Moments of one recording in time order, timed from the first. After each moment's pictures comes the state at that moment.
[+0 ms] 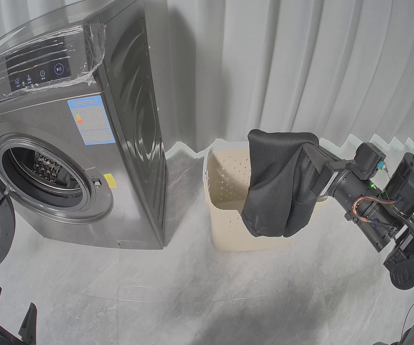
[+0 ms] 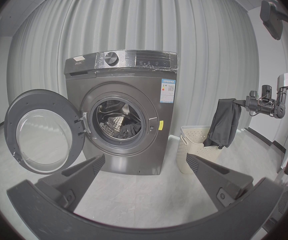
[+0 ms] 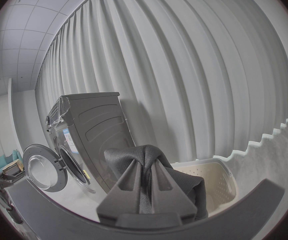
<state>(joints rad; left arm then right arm) 0.00 0.02 -0.02 -0.01 0.01 -0.05 0.58 1.71 -0.50 -1.43 -0.17 0.14</state>
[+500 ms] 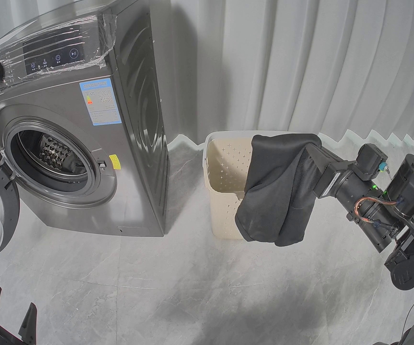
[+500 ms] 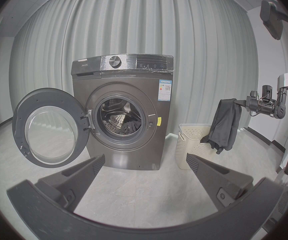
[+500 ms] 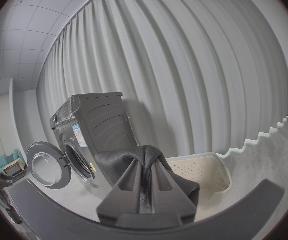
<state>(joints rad) 0.00 0.02 -0.02 -0.01 0.01 -0.05 0.58 1.71 -0.49 -1.45 -0.17 0.14</state>
